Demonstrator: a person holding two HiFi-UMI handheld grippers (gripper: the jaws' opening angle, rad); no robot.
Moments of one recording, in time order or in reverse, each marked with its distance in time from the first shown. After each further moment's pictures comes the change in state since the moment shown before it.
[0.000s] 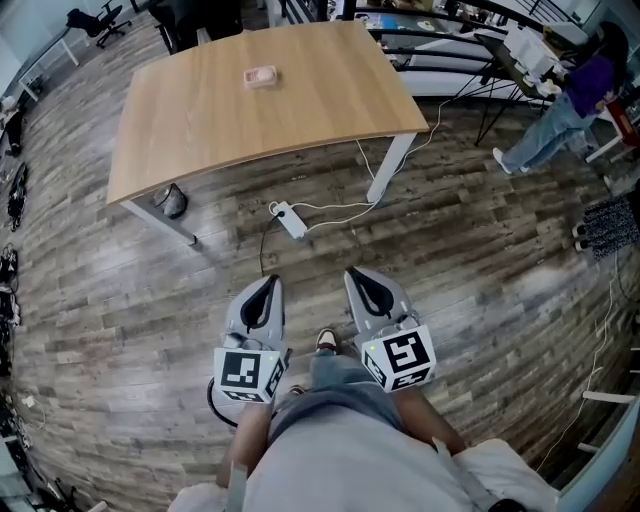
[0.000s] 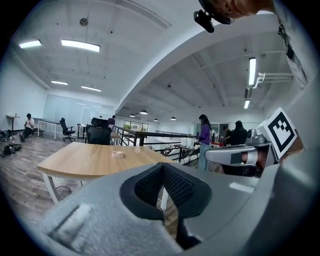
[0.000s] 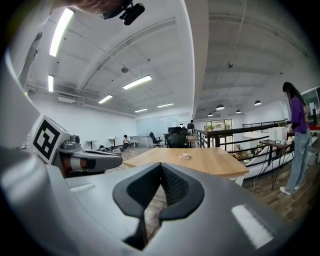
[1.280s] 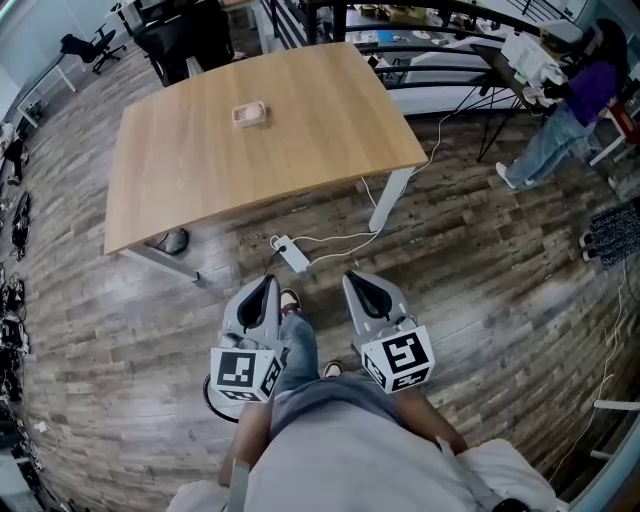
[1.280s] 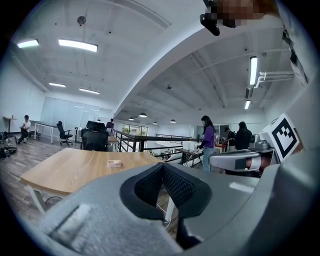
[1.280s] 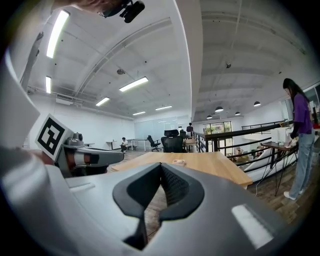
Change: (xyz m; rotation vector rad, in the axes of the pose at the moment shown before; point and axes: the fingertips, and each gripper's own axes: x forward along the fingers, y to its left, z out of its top) left arm 0.117 0.039 0.038 0.020 -0.039 -0.007; right arm 0.083 -0.082 0.029 0.009 -0.037 -0.006
